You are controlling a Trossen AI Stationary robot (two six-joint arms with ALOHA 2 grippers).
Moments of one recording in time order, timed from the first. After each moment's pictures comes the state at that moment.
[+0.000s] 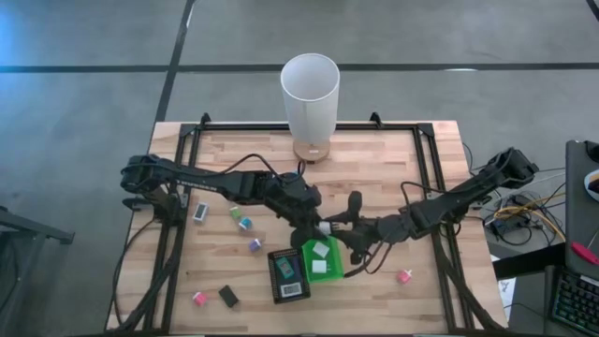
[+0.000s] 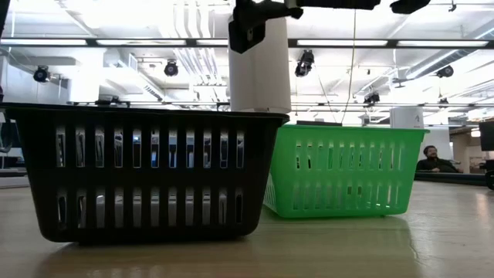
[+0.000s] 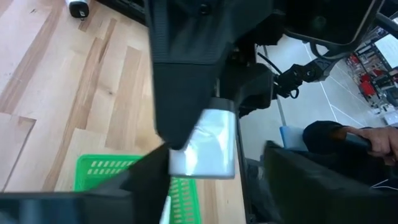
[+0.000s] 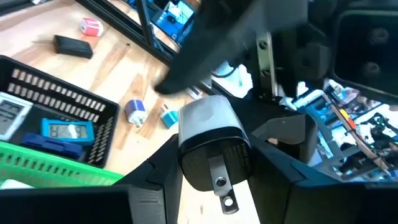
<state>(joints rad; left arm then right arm) -0.09 1.72 1.37 -0.21 0.34 -0.53 0.44 1.35 0.81 0.22 0.55 -0.47</state>
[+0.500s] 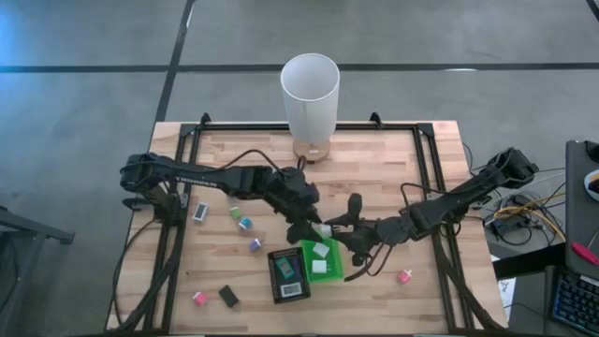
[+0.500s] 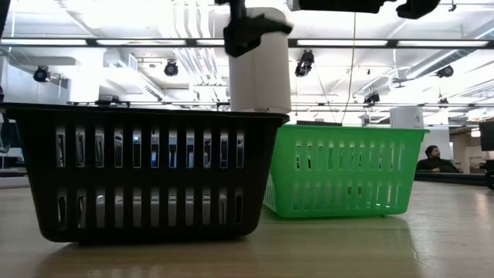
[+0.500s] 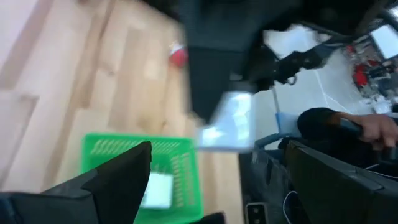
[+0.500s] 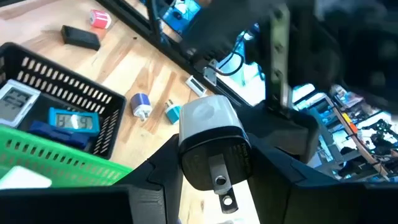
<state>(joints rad) -0.05 1.71 1.37 -0.29 0.43 -0.52 0.45 1.35 0.81 0.19 0.55 -0.50</state>
